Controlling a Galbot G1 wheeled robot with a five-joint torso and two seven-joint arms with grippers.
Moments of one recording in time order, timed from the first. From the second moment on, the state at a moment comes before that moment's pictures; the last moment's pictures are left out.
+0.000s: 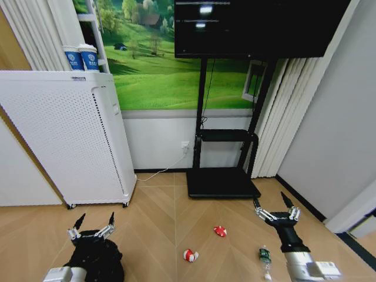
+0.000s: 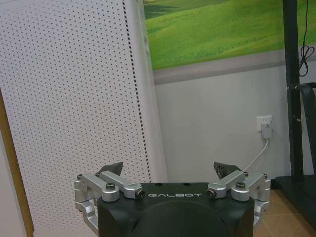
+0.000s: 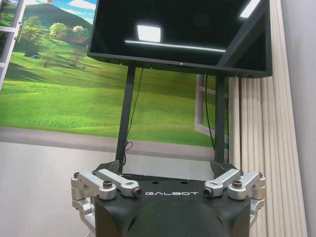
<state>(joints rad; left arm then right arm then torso) 1.84 -1.54 -0.87 -2.39 -0.11 0.11 0.07 -1.73 1.40 0.87 2.26 0.28 0.24 -0.11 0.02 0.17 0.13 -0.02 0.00</state>
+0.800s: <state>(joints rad) 1.86 -1.55 -0.90 -2.39 -0.06 0.09 -0.02 -1.73 1.41 0.87 2.26 0.27 0.25 -0.10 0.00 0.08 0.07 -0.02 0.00</state>
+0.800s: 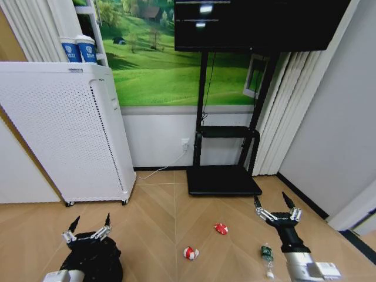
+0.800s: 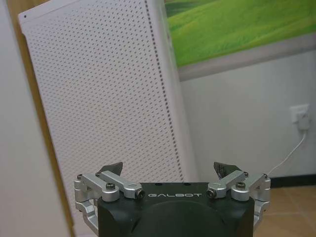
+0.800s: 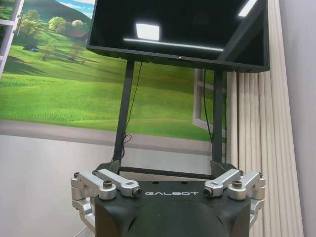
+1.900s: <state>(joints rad) 1.94 -1.50 -1.26 -2.46 -1.37 0.71 -0.70 -1.68 1.41 0.89 2.14 0.34 0.27 -0.11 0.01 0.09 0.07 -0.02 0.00</state>
